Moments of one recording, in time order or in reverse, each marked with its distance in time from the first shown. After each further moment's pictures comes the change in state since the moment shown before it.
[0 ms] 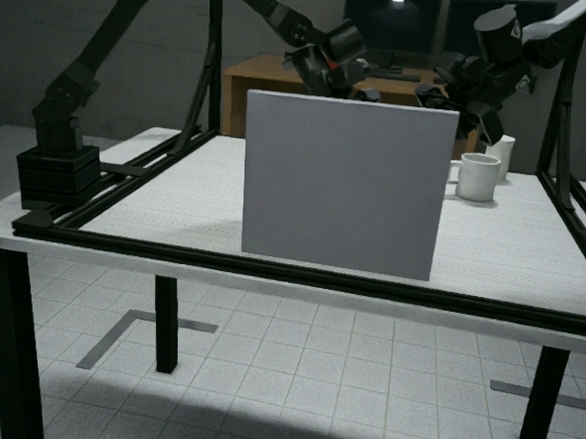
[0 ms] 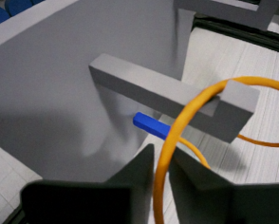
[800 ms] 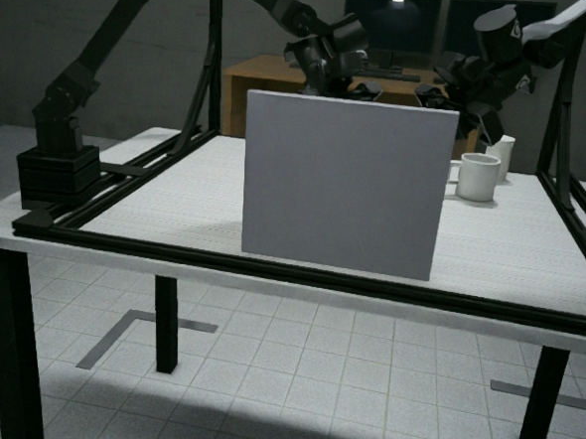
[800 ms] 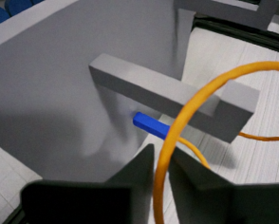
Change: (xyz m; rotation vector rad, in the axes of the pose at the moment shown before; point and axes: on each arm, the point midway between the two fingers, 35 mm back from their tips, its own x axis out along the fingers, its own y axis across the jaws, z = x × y) left arm 0.000 0.000 0.000 0.000 0.000 0.000; right arm -0.011 -0.007 0.012 0.039 -0.012 -0.068
